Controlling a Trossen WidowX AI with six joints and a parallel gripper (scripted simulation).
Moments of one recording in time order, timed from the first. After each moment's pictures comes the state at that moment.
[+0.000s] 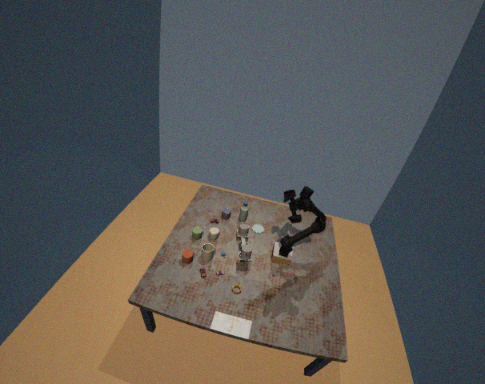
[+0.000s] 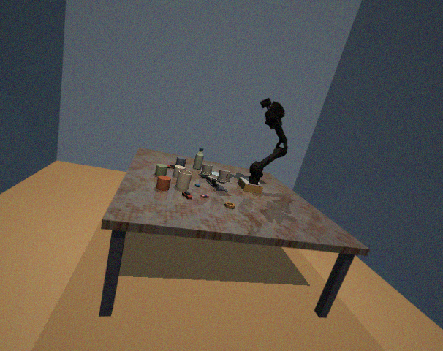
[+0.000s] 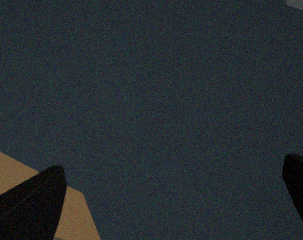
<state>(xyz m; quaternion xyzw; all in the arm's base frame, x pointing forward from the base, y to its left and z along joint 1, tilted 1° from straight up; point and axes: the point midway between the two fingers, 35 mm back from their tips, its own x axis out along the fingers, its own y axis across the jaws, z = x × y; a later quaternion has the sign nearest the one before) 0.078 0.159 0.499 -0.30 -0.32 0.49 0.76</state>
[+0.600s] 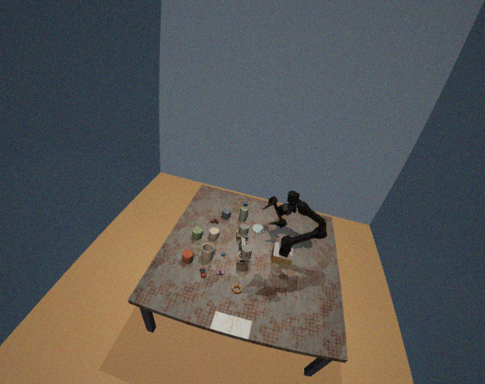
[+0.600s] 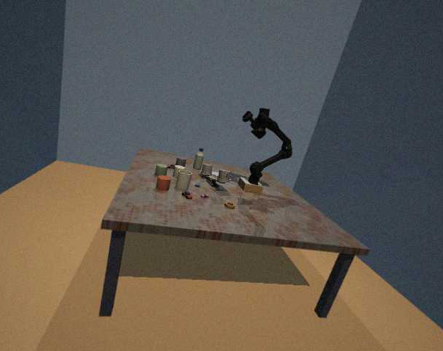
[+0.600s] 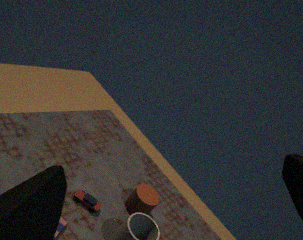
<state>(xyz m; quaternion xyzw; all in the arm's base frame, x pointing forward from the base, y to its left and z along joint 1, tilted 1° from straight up) 0.168 0.128 0.393 -0.30 -0.05 0.41 0.86</state>
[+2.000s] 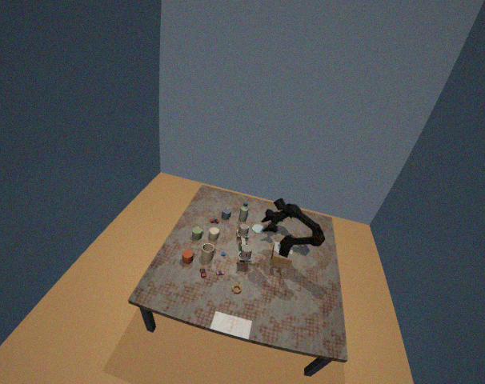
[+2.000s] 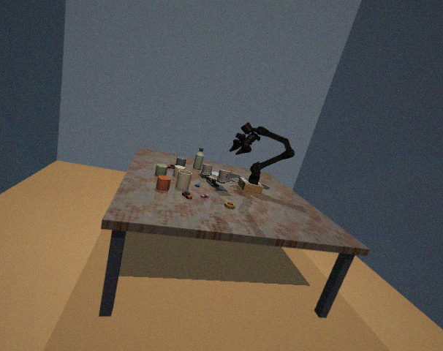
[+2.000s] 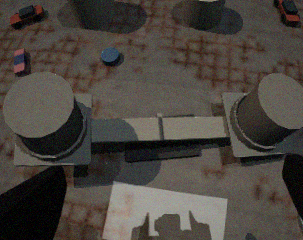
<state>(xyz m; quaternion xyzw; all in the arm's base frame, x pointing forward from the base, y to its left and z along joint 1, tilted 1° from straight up) 0.187 0.005 0.208 -0.06 0.39 0.17 0.90</state>
